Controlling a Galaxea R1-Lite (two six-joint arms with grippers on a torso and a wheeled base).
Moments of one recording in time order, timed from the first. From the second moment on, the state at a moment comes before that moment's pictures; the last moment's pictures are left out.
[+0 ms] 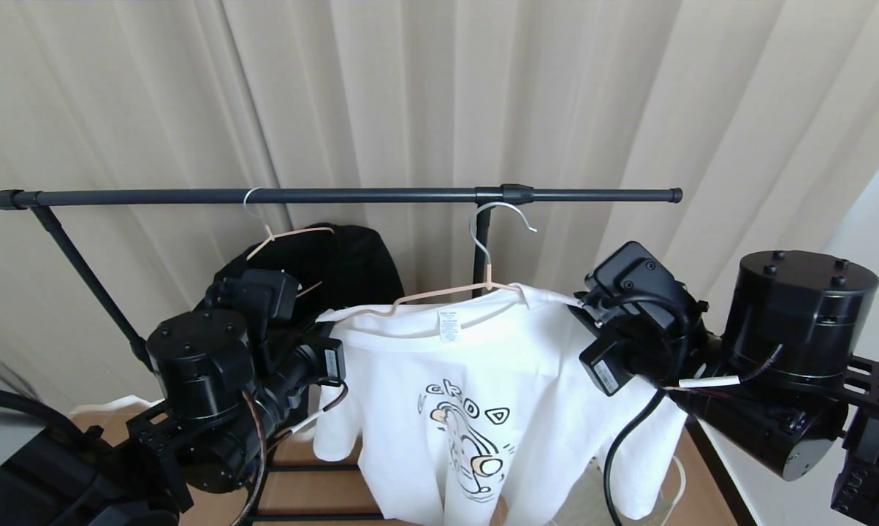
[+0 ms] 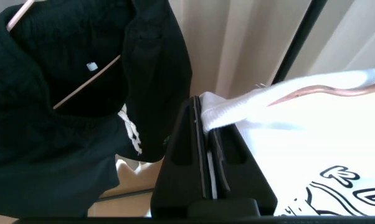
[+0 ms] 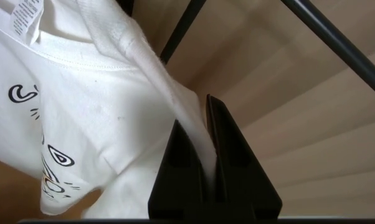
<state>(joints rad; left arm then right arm) -0.53 1.85 -0.44 -1.29 0.36 0.00 0.68 1.63 -0.64 -0.78 -0.37 -0.43</state>
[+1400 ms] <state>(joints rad) -0.62 1.84 -0.42 -1.29 0.42 0.00 0.81 1.92 -0.60 -1.21 -0.50 -0.49</state>
